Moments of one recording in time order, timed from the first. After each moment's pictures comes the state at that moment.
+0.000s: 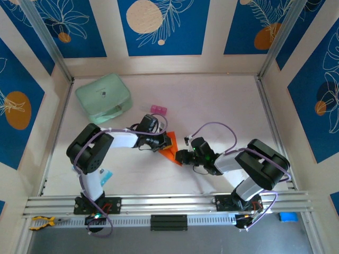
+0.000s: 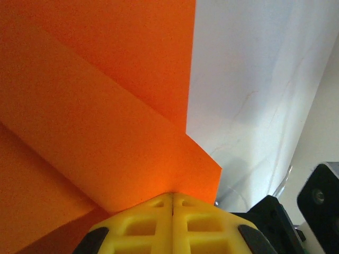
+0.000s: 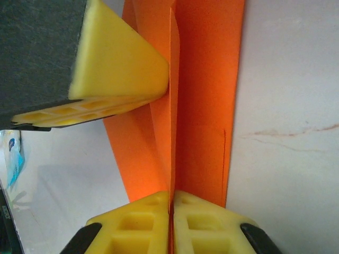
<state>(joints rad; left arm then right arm) -0.64 1.84 0.90 0.05 0.58 -1.00 0.74 1.55 0.34 0.55 -0.27 0.80</state>
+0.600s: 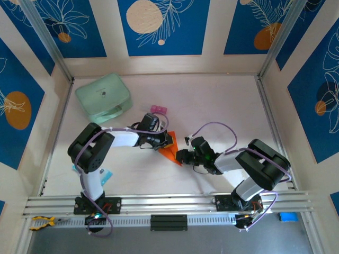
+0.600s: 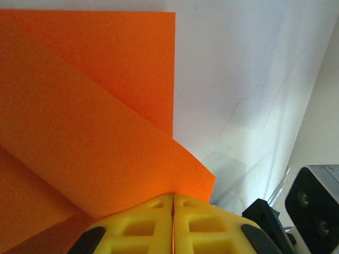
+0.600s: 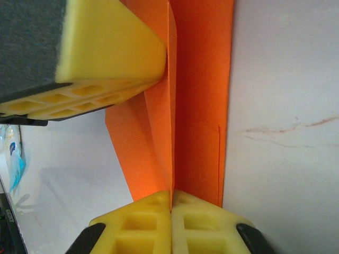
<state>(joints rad) -0.64 1.86 0.93 0.06 0.58 -0.99 0.73 1.55 0.34 0.52 -0.28 0.82</state>
